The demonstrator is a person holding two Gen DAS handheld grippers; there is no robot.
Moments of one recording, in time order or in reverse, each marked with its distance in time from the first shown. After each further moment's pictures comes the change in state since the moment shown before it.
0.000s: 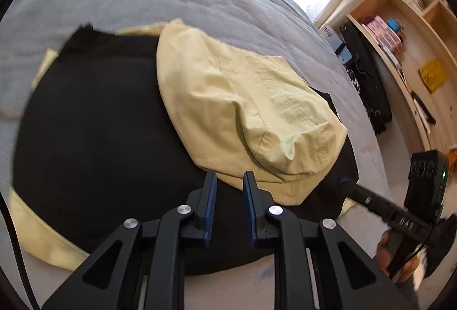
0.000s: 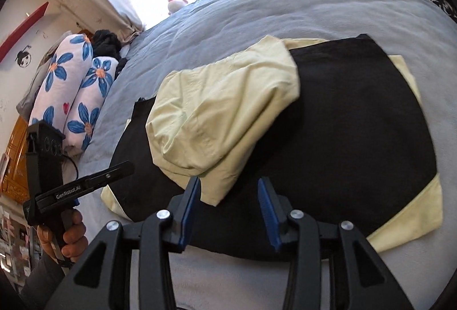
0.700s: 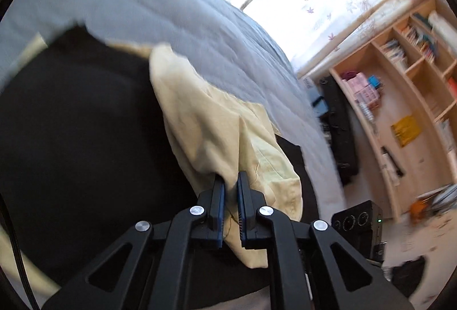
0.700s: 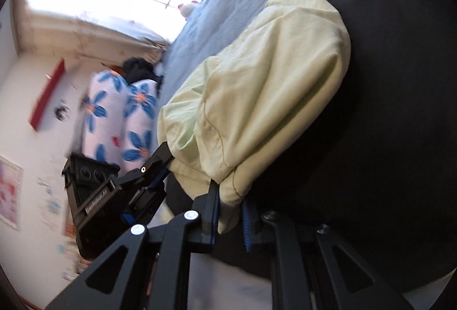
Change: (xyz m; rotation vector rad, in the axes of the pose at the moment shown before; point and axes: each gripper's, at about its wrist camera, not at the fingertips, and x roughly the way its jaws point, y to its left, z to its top) left arm -0.002 -0.002 -0.003 -0.127 -0.230 -0.130; right arm 0.057 -0.022 -0.014 0.320 0.039 0.439
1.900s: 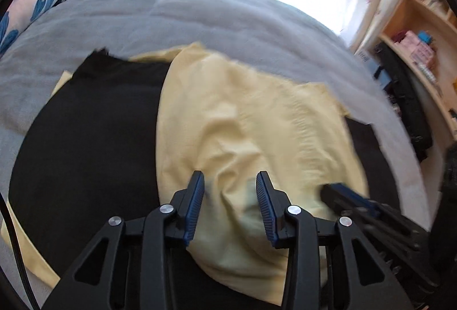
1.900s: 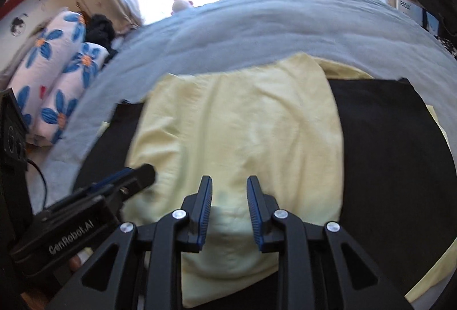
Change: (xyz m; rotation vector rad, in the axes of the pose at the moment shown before) left arm 0.043 -0.020 -0.001 0.146 0.032 0.388; right arm 0.035 0.052 0.023 -0.461 -0.129 -0.631
